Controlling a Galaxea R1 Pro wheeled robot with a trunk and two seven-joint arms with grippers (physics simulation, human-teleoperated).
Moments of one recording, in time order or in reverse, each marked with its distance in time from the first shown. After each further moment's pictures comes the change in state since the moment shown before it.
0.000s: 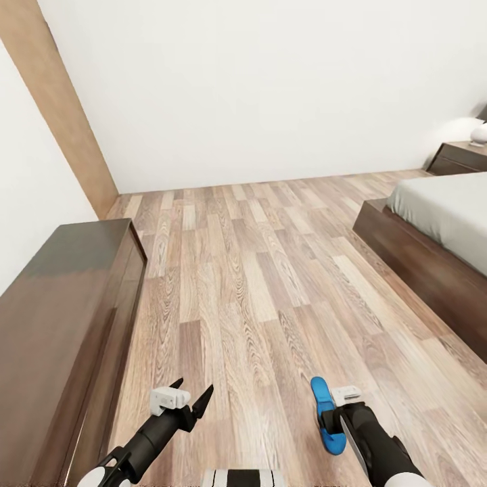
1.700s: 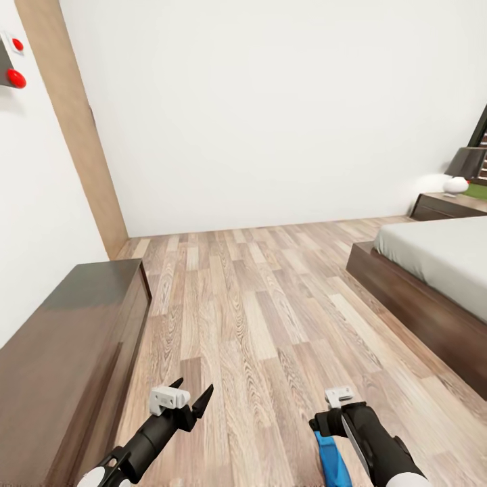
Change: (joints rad) left arm 0.000 0.000 0.000 -0.002 0.000 0.000 0.000; right arm 0.000 -0.007 0.001 0.000 -0.001 0.009 0.164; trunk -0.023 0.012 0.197
